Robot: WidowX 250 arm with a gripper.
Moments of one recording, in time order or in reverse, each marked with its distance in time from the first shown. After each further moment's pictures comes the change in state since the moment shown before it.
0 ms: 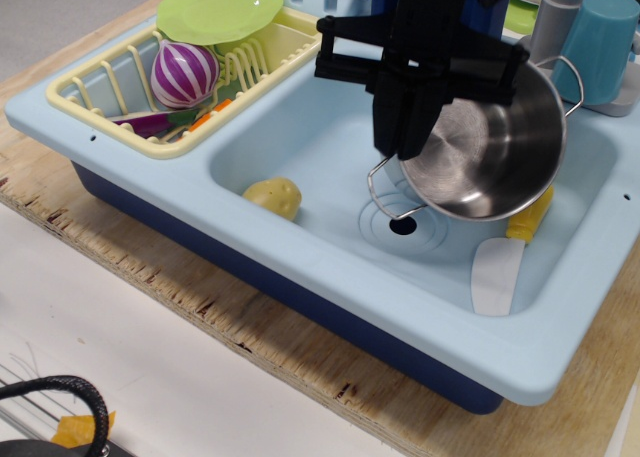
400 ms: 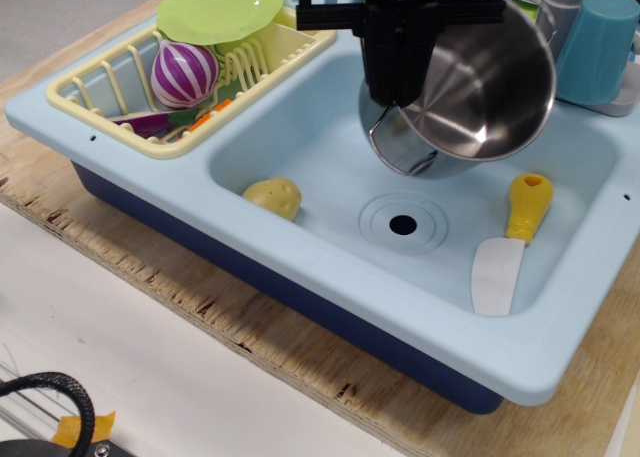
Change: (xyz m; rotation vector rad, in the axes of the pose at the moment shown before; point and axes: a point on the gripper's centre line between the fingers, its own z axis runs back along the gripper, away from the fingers) arm 0.000 0.013 0.023 -0.024 0.217 0.220
